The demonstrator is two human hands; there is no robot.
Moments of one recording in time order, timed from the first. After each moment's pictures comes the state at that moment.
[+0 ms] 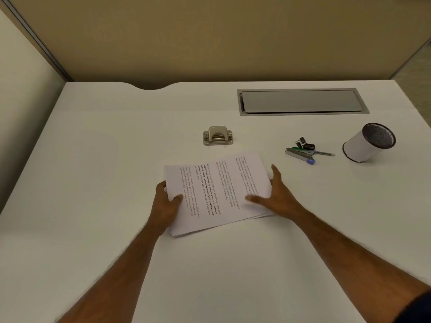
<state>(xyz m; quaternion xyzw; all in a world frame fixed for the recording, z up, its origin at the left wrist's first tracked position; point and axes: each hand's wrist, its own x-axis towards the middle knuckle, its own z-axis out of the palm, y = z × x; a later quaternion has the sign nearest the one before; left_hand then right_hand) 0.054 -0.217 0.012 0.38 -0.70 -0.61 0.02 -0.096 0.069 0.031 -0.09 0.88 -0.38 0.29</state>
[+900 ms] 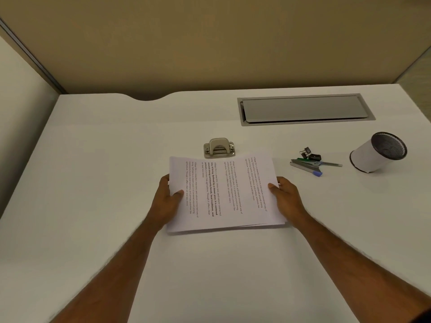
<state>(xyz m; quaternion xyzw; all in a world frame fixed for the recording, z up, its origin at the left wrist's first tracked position) -0.002 -0.247 0.024 0.32 -0.73 -0.60 0.00 -0.128 0.049 0.028 0.04 0.81 -0.55 0.21</state>
